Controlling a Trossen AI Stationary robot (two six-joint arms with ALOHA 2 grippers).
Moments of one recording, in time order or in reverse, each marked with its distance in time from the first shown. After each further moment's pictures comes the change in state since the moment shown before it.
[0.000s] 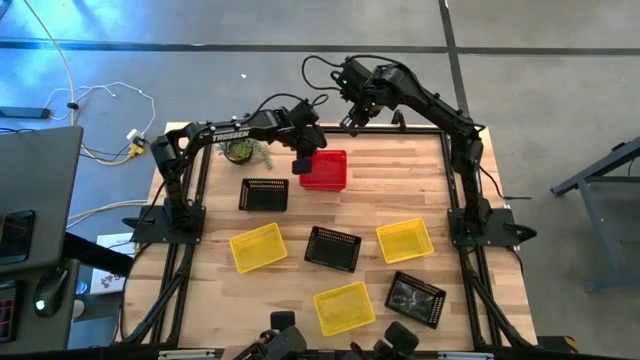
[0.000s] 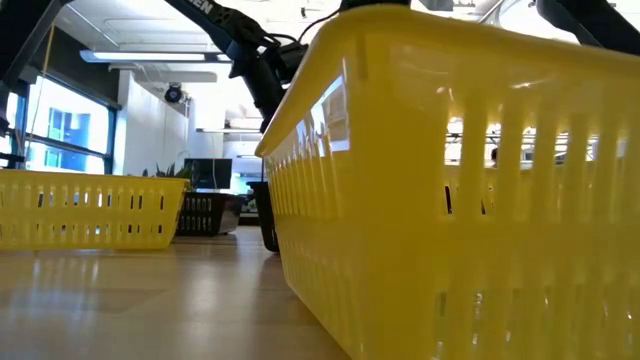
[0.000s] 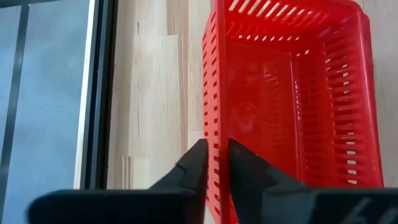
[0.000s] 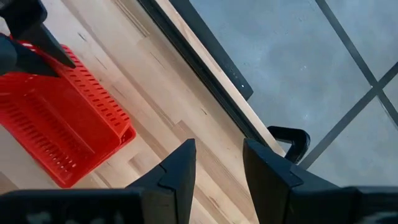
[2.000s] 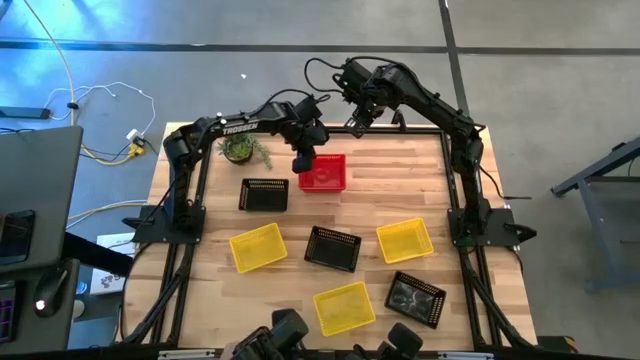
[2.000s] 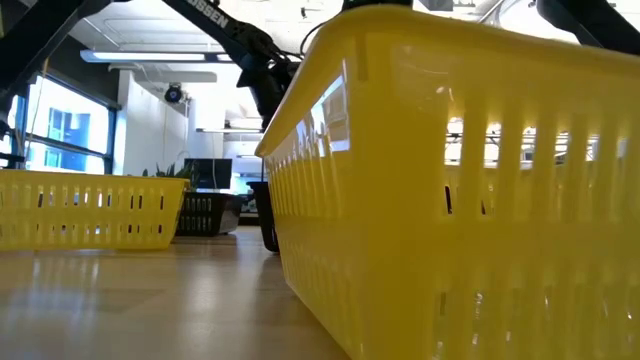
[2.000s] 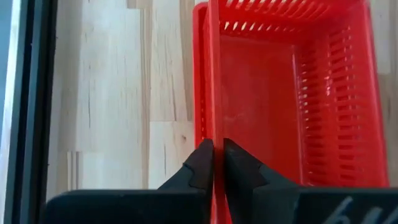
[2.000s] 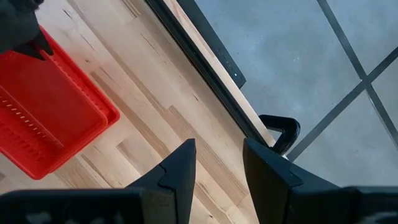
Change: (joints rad) left arm 0.047 0.114 0.135 -0.186 0.167 -0.026; right arm 0.000 0.000 0.000 -0.055 0.024 -0.019
